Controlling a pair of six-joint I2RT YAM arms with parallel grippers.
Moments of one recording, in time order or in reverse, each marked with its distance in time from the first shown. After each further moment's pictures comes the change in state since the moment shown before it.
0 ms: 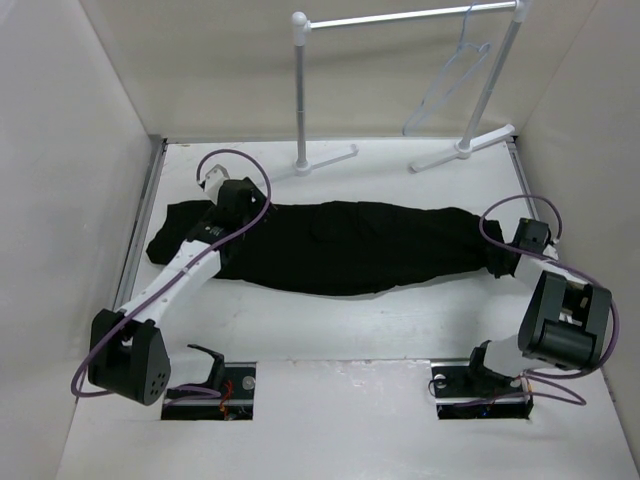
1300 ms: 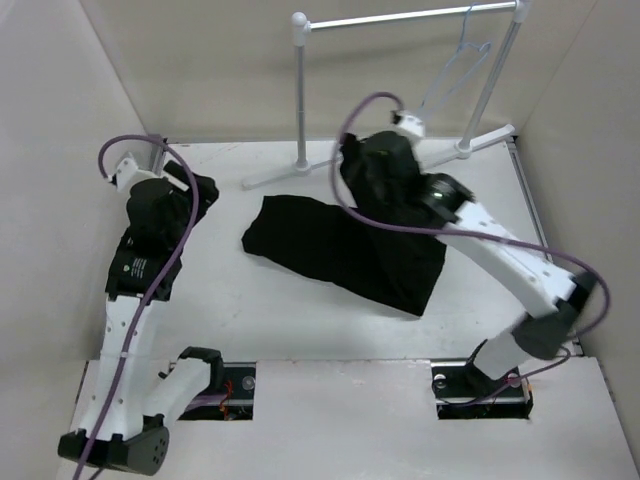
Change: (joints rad) left arm 0.150 -0.356 0.298 -0.365 0.004 0.094; right arm 1.154 0.012 1.026 -0.492 0.511 -0.214
